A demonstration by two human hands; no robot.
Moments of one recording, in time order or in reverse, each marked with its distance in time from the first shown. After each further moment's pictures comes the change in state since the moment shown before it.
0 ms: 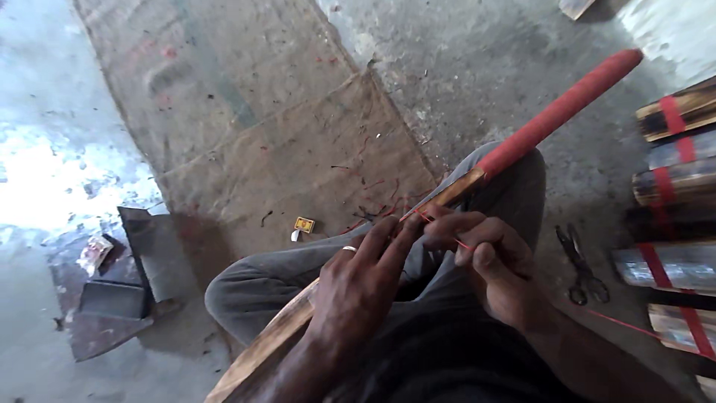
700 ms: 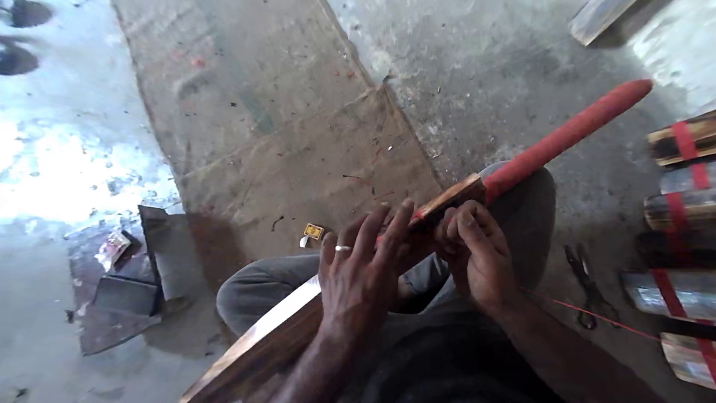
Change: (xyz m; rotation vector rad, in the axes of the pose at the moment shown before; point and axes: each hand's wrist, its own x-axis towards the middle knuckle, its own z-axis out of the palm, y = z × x) left_hand 0.010 -0.012 0.006 0.131 0.108 -0.150; right_hand 0.028 0.028 0.012 0.055 0.201 0.239
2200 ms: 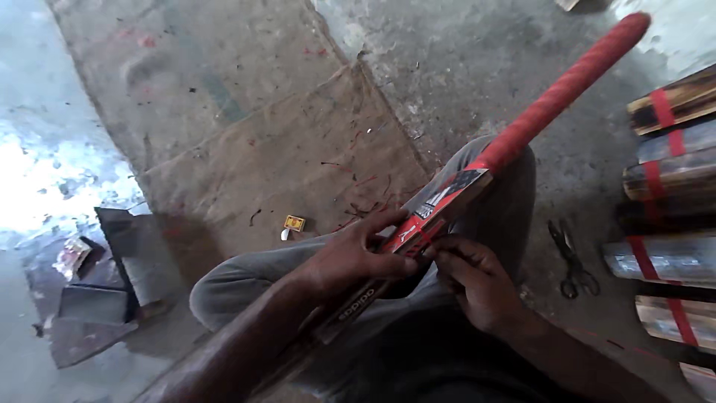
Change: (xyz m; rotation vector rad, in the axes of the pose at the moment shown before) left_hand 0.037 -0.018 0.002 -1.305 -1.068 -0.513; right_hand -0.062 0.001 -0.027 -0.003 -0.013 0.289
